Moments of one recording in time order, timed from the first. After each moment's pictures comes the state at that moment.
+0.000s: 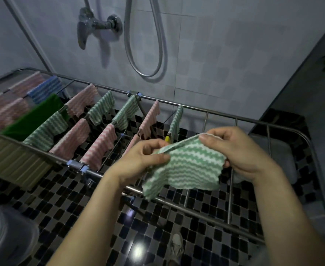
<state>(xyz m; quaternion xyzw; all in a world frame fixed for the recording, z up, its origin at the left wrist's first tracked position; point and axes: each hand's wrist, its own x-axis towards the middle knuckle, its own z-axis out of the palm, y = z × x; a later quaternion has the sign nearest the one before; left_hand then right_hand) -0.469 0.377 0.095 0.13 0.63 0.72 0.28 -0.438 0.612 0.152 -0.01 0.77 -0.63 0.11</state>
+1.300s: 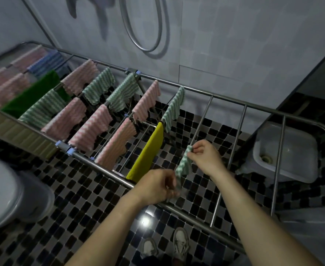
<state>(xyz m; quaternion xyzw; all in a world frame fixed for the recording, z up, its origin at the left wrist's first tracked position) -0.434 0.461 -0.005 0.15 0.90 0.31 0.26 -0.491 0.648 -0.030 0.14 0.84 -0.50 0.13</state>
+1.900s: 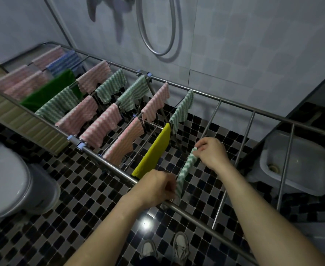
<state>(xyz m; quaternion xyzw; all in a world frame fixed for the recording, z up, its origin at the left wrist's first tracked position) -0.422 0.452 0.001 0.20 0.93 0.23 0.20 -0.511 0.647 -0.015 0.09 0.90 -0.41 0.12</state>
